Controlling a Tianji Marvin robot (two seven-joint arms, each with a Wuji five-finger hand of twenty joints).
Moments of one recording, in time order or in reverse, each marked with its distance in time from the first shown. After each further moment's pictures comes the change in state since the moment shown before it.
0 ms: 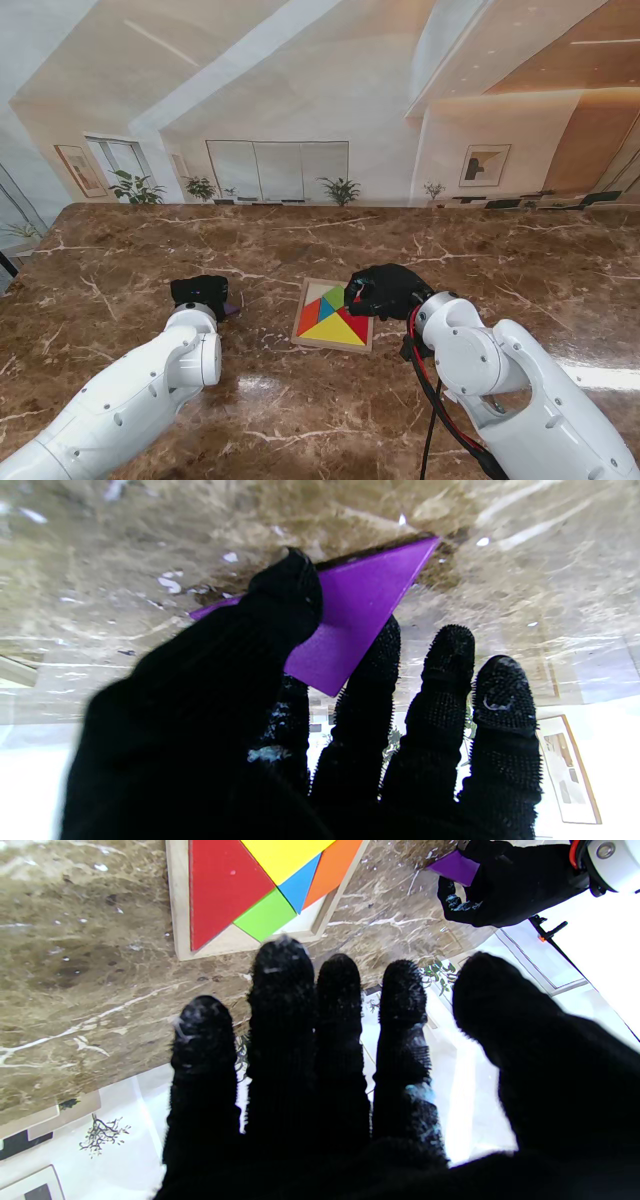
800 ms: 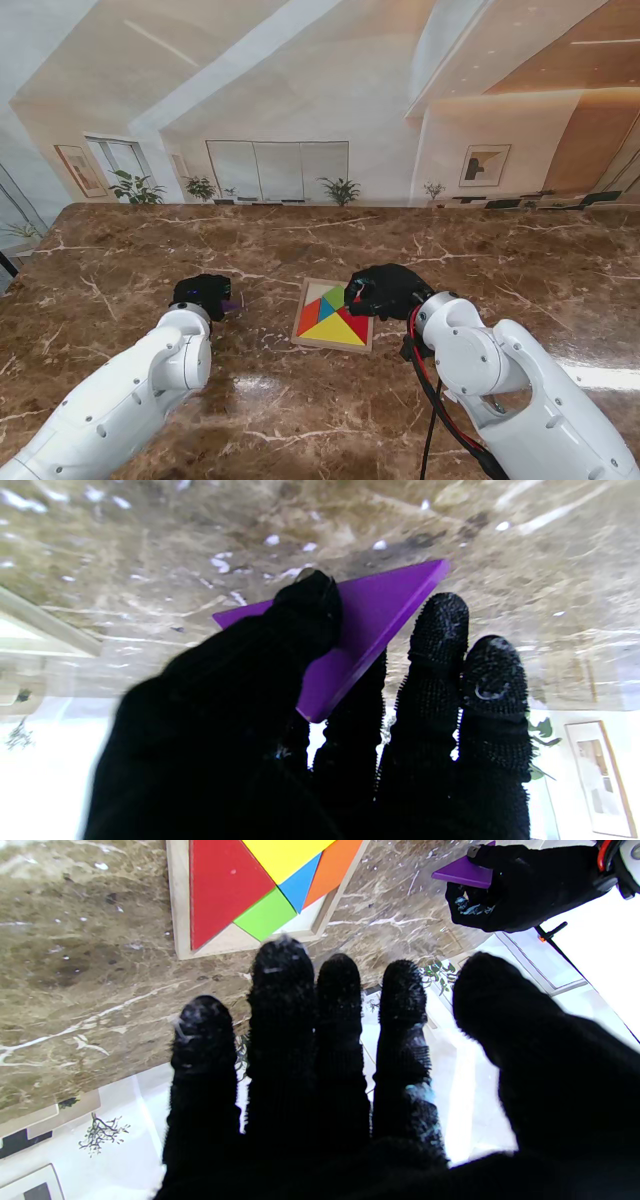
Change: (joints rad) left arm 0.084 0.016 -0.119 -0.094 0.040 -0.136 -0.036; right arm 0.000 0.000 0.001 0.000 -0.002 -0.003 0.000; left_hand 0.059 0.033 0.020 0.016 0.040 -0.010 0.048 0.000 0.002 -0.079 0.061 -0.013 0.206 -0.088 0.097 0.165 0.210 -0.121 0.083 -0.098; right_hand 0.000 0.000 -0.001 0.000 0.000 0.000 -0.001 0.000 0.000 0.000 0.000 0.000 0.000 0.000 0.000 0.000 0.000 0.000 0.000 0.000
